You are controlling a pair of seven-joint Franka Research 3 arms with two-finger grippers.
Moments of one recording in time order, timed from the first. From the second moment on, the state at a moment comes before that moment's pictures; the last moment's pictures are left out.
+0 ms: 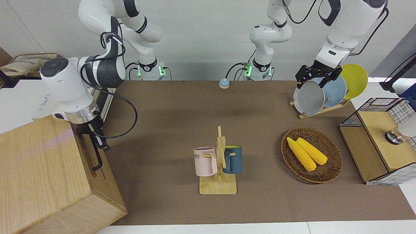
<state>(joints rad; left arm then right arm) 0.06 -0.01 -0.09 -1.60 -0.02 1.57 -0.04 -0.13 0.41 0.09 -1.44 0.02 2.04 0.95</state>
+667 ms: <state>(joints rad) 0.06 -0.01 -0.09 -1.60 -0.02 1.57 -0.04 -0.02 0.39 0.09 -1.43 0.02 1.98 0.91</state>
